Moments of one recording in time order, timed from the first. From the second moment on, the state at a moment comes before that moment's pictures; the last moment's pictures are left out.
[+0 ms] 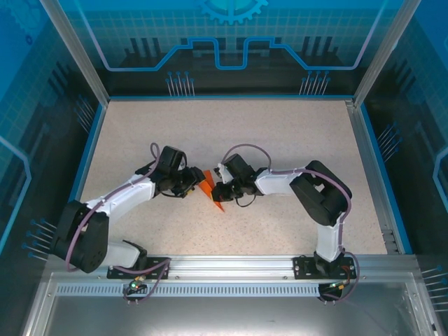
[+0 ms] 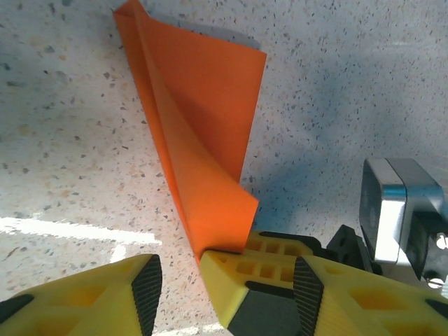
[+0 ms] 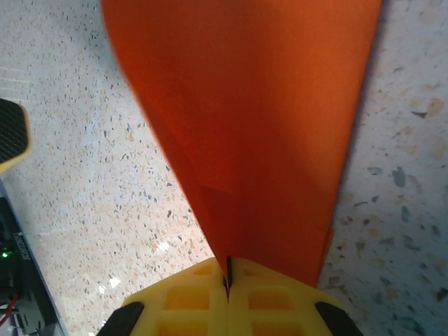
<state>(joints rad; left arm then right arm) -0.37 1.38 0.76 -0.38 0.31 -1.05 0.76 1.92 1.03 -0.05 -0.50 0.59</state>
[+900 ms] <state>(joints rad) -0.37 1.53 0.74 -0.02 0.45 -1.08 0.70 2.00 1.02 0.07 -0.65 0.86</state>
